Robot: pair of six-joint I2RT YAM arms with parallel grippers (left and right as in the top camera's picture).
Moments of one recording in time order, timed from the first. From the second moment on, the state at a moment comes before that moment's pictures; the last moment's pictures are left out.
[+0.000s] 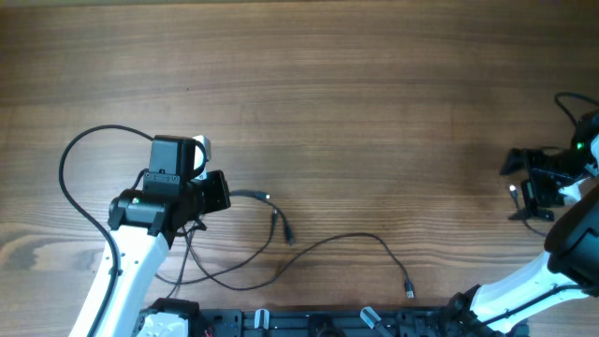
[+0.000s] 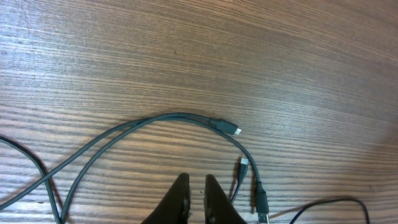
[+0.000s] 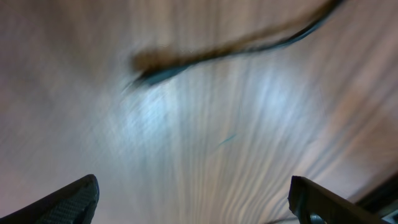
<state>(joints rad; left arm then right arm) -0.15 1.11 0.79 -0.81 0.15 -0.36 -0.62 1.92 1.31 -1.23 -0.17 0.93</state>
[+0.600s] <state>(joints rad) -0.15 1.11 0.79 -0.82 0.17 -0.36 -0.62 1.85 1.06 -0.61 0.18 0.94</state>
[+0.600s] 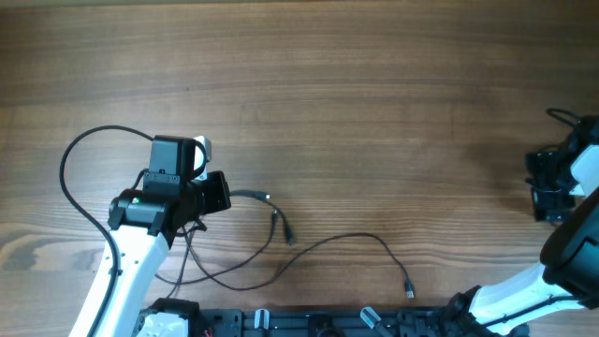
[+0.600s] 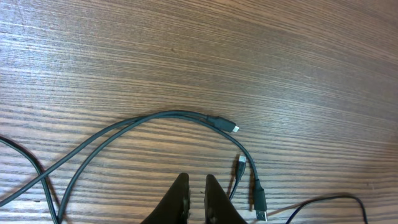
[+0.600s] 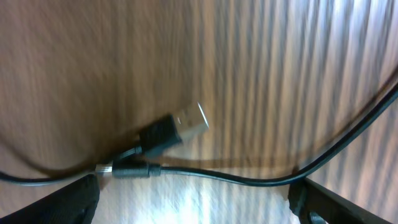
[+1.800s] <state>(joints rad) -0.15 1.11 0.79 -0.85 0.17 -0.36 -0.82 1.53 1.08 -0.13 0.08 1.00</state>
